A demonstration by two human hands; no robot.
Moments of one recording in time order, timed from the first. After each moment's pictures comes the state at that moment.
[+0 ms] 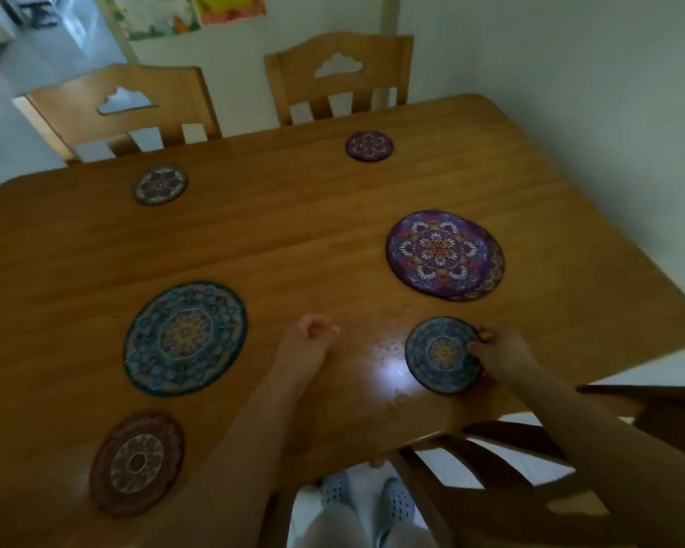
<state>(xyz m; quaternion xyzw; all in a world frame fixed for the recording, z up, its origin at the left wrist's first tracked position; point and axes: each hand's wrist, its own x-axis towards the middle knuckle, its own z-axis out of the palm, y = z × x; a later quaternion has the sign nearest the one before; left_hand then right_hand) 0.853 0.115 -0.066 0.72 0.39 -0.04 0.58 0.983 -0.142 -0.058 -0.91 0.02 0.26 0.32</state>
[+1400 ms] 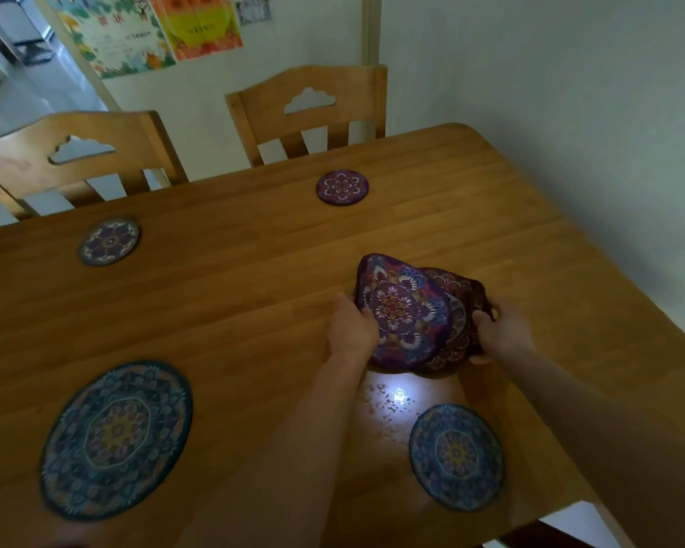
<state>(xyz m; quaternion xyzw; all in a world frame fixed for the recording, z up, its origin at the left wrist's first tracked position) 1.060 0.067 -0.064 0.77 0.42 0.00 0.48 1.131 -0.117 -0.047 -0.86 0.12 0.21 0.44</state>
